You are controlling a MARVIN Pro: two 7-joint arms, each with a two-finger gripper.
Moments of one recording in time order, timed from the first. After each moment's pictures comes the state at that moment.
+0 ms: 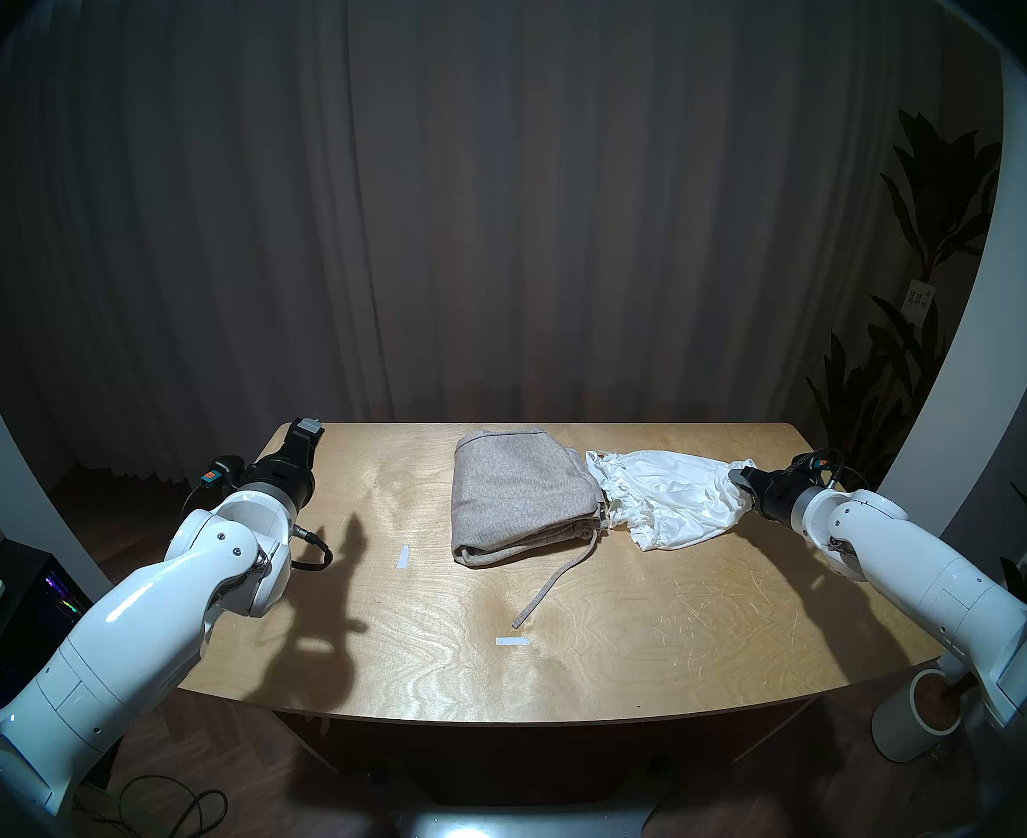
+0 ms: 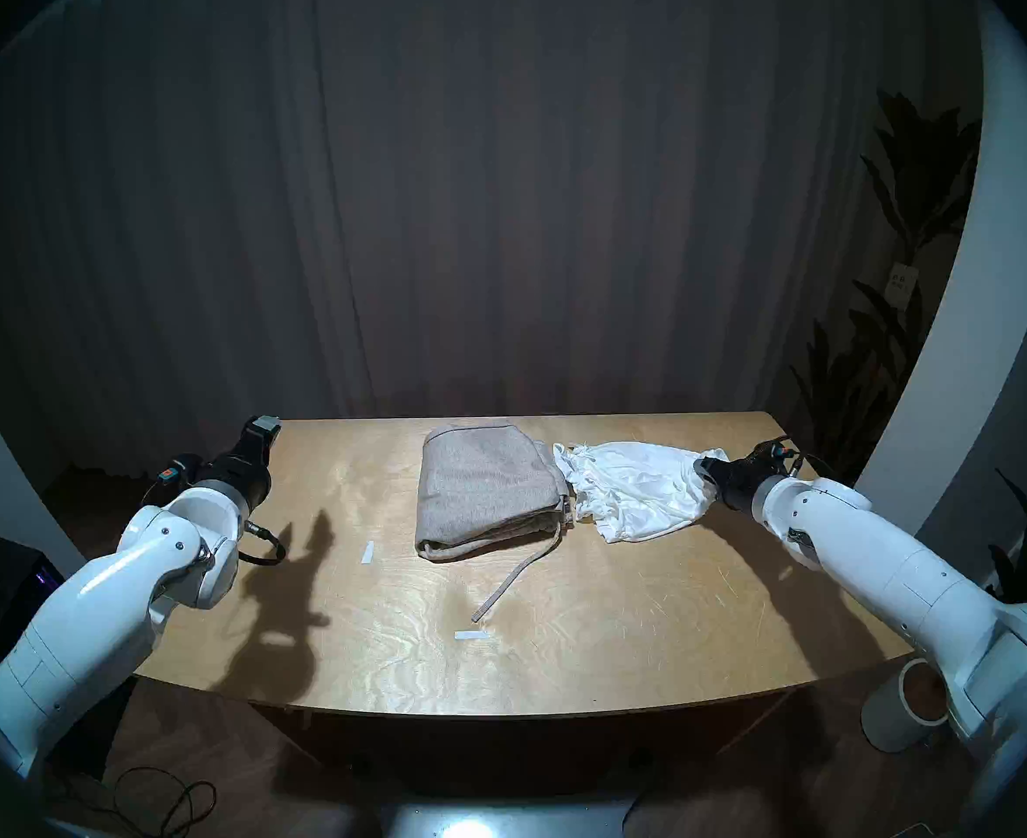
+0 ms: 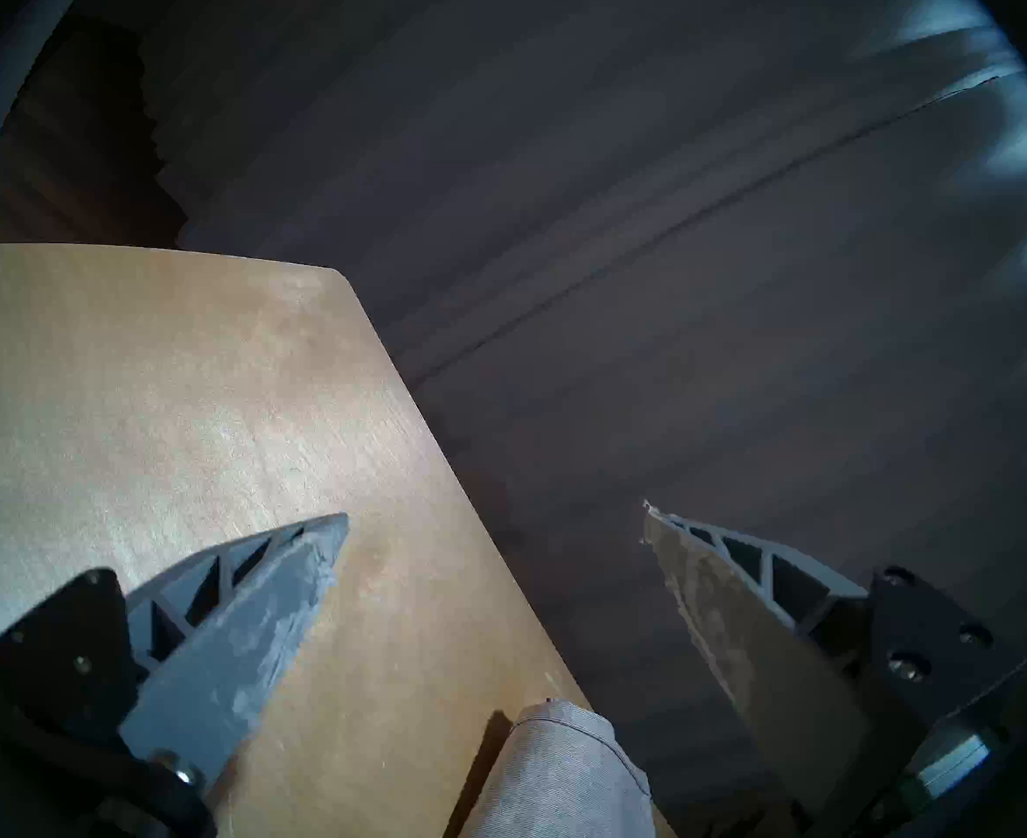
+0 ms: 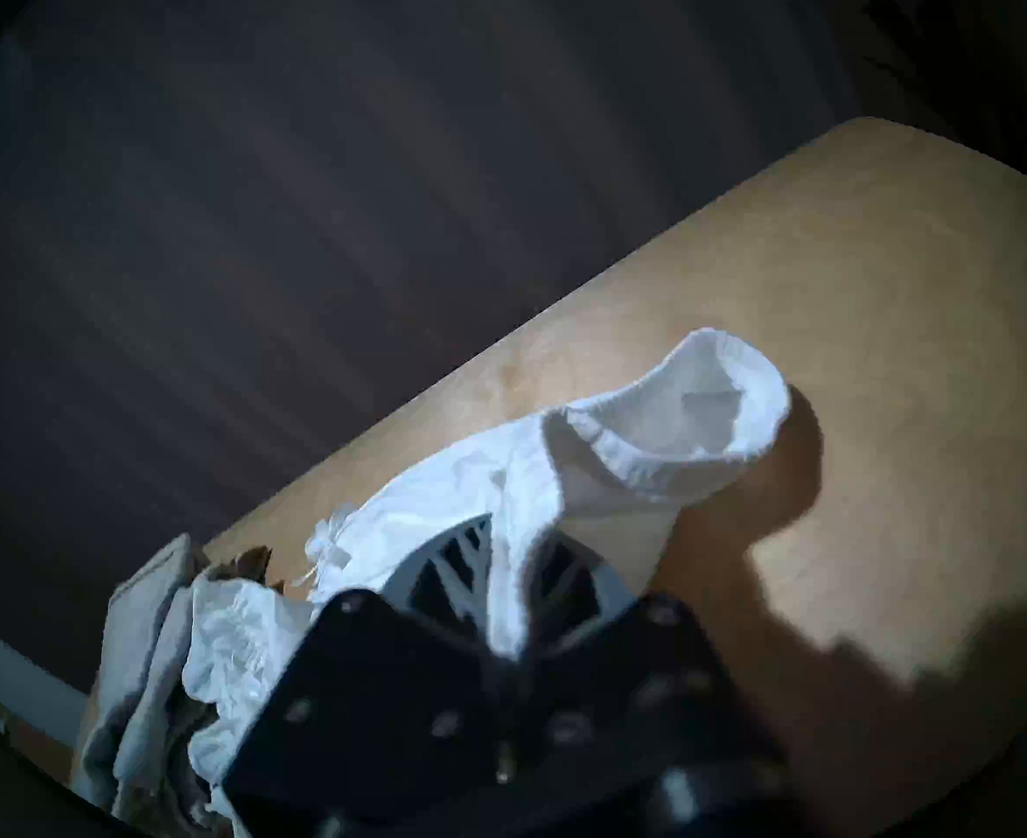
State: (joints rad) left arm 1.57 -0.70 -1.25 -1.88 -1.81 -0.40 0.48; right arm -1.08 -0.67 0.83 -1.12 1.59 0.18 0.19
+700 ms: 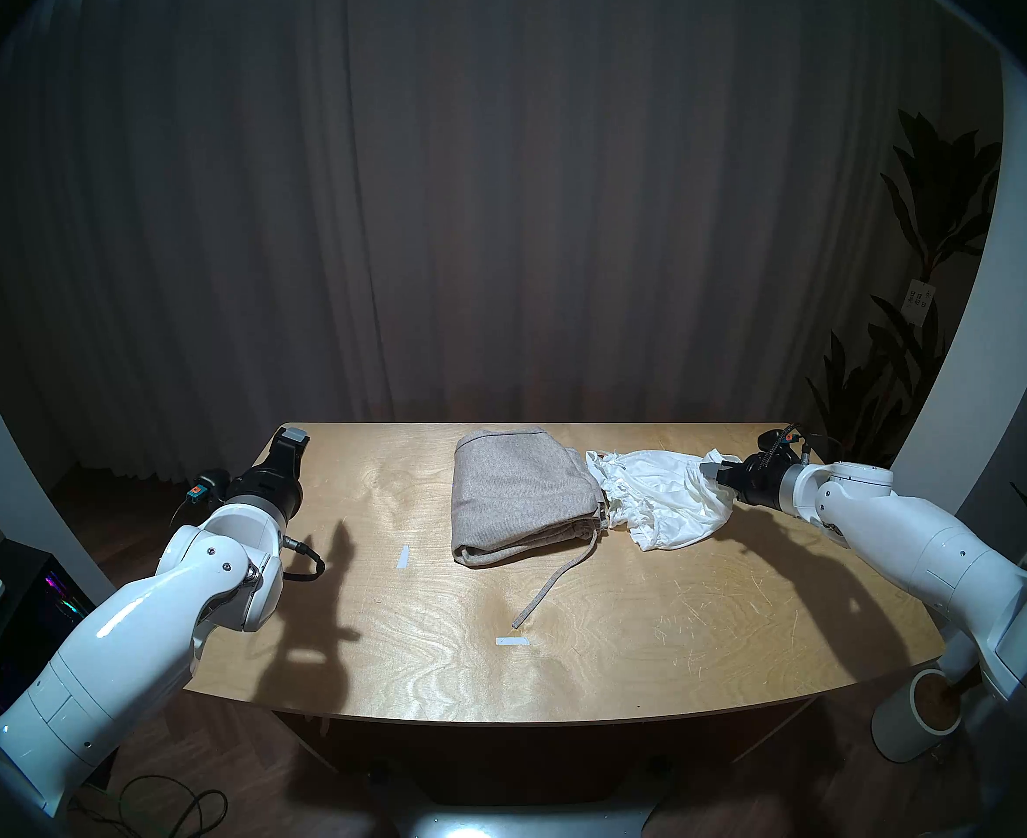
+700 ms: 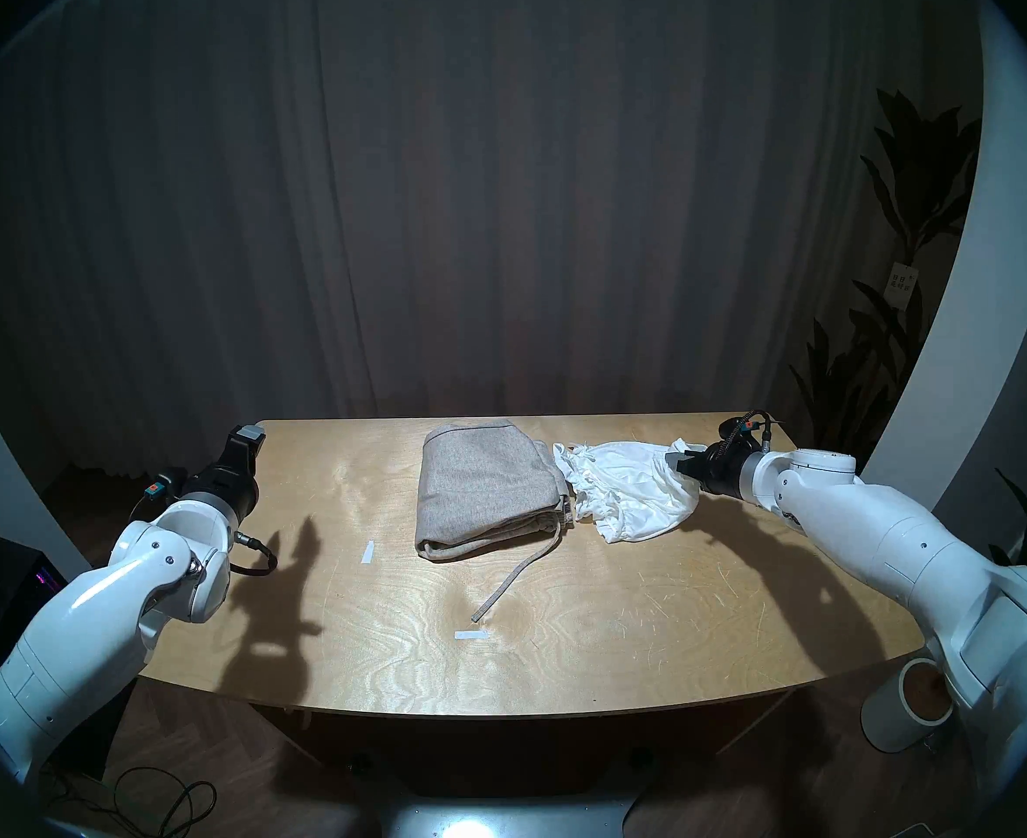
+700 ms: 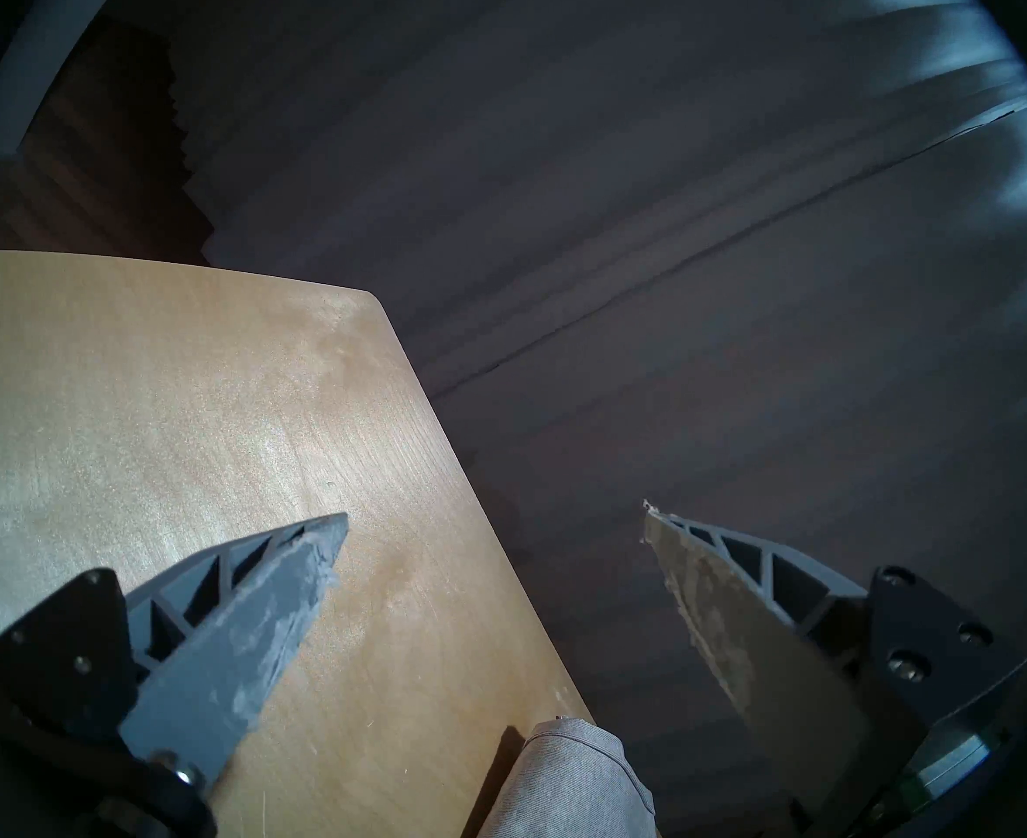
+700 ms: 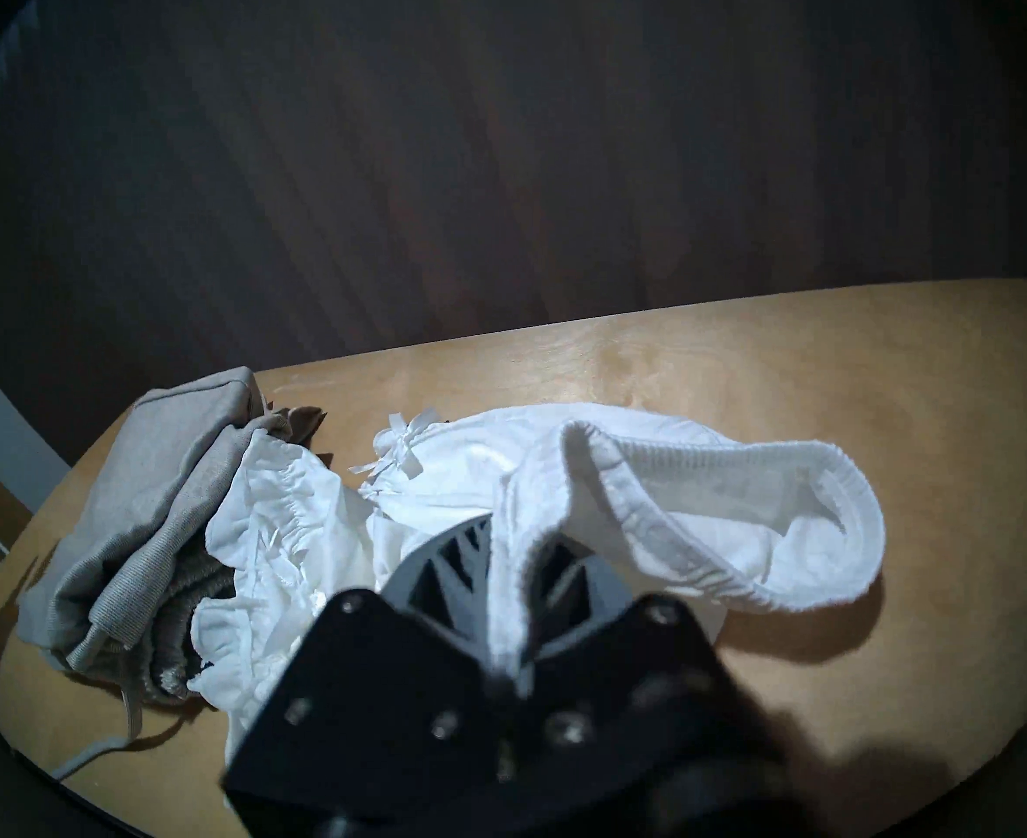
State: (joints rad) left arm 1.65 -0.69 -1.30 -1.91 -1.83 -0.46 0.48; right arm -0.90 -0.69 0.70 -1.04 1.22 0.24 0.40
